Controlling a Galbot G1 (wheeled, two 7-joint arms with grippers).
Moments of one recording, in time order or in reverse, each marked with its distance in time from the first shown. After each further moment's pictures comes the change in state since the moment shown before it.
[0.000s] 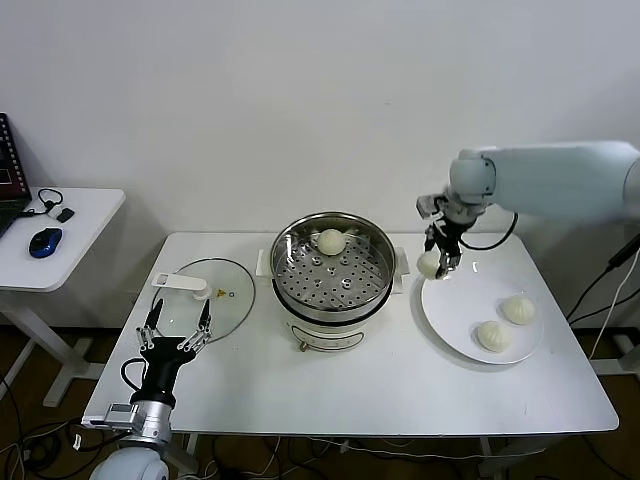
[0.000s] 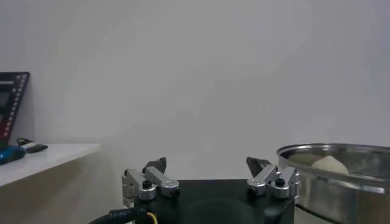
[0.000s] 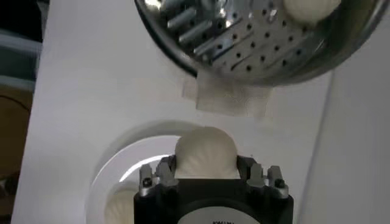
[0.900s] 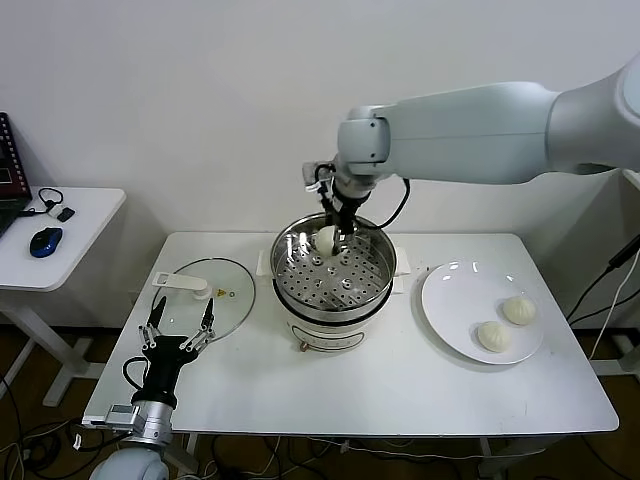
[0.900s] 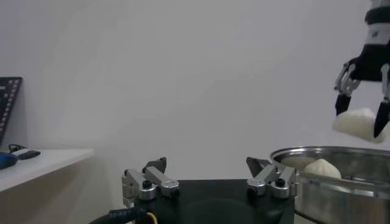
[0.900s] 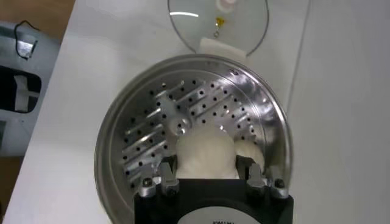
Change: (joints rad) left arm 0.007 0.012 0.011 -0.018 0.004 -0.004 0.001; right arm -0.028 0.284 0.202 0.018 0.209 -0.236 0.121
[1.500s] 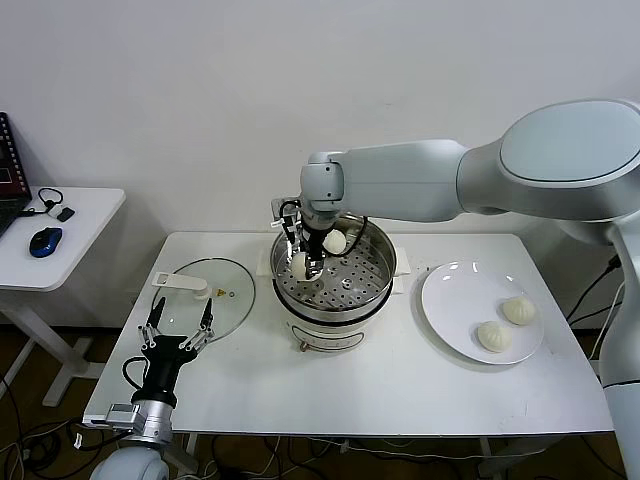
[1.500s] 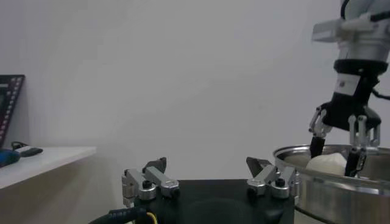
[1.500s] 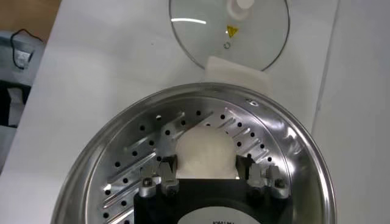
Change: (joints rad) left arm -0.008 -0.003 -0.003 0.014 -0.001 -0.001 0.000; right arm -0.213 0.109 0.075 -0.197 -0.067 -0.023 0.008
